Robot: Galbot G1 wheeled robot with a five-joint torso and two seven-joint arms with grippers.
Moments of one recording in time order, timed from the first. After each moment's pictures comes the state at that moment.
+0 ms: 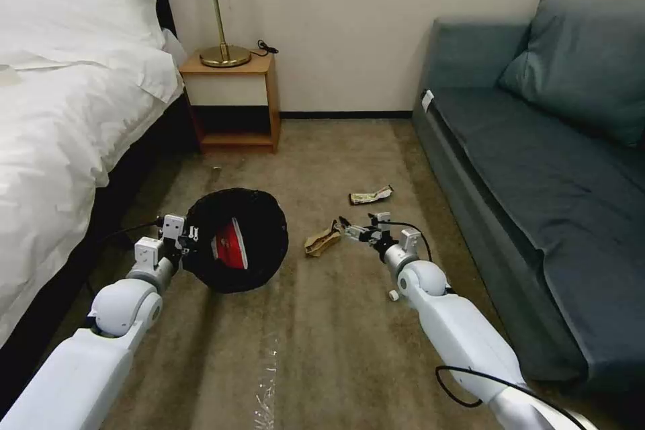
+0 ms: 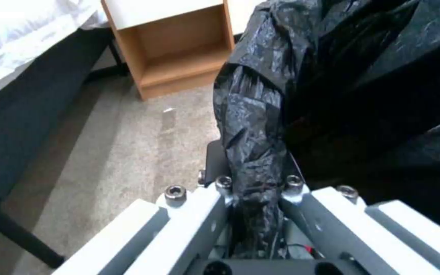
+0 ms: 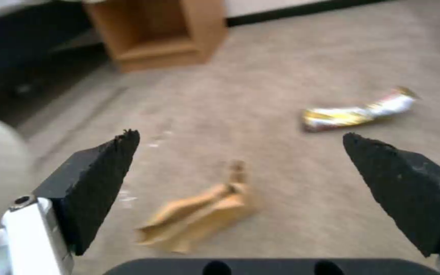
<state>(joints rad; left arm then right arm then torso) 1.08 -0.95 -0.41 -1.68 -0.40 0.23 -0.02 -0.69 1.30 0.14 1.05 0.59 -0.03 -0.16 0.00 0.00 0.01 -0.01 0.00</state>
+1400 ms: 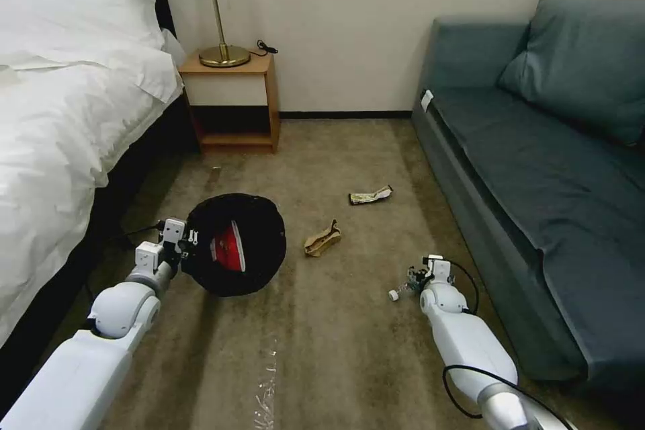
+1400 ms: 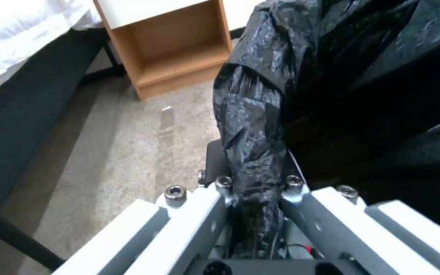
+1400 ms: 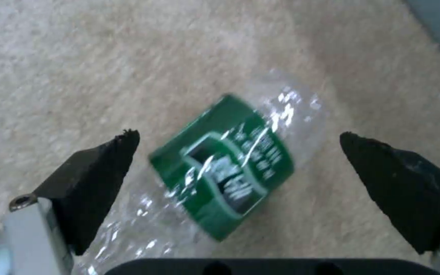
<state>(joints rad) 1.08 -0.94 -0.41 -1.63 -0.37 0.18 0.02 -0.72 1.39 0.36 0.80 0.37 -0.28 0.26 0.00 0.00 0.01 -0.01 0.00</state>
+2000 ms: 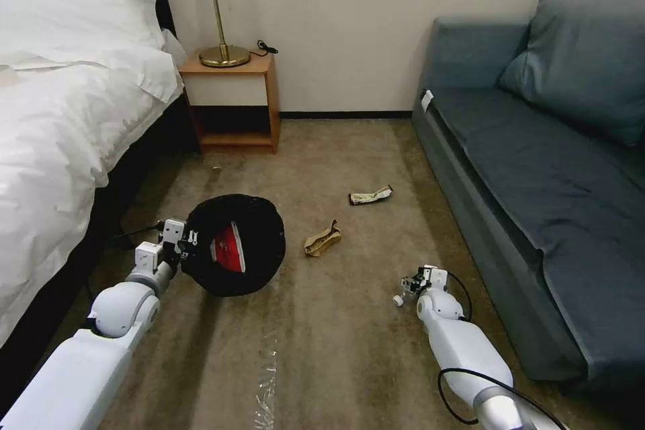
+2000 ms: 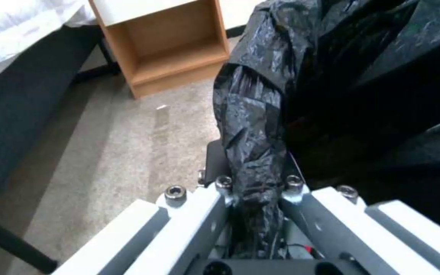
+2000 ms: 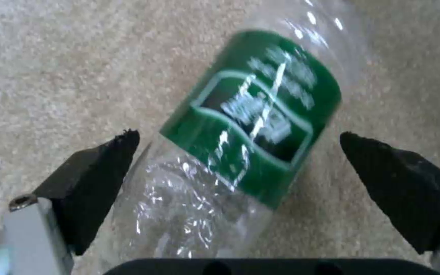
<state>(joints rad) 1.07 -0.95 -0.39 -1.61 -0.37 0.18 0.02 -0.70 1.40 0.38 0.72 0.40 -0.26 0.20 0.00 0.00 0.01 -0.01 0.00</state>
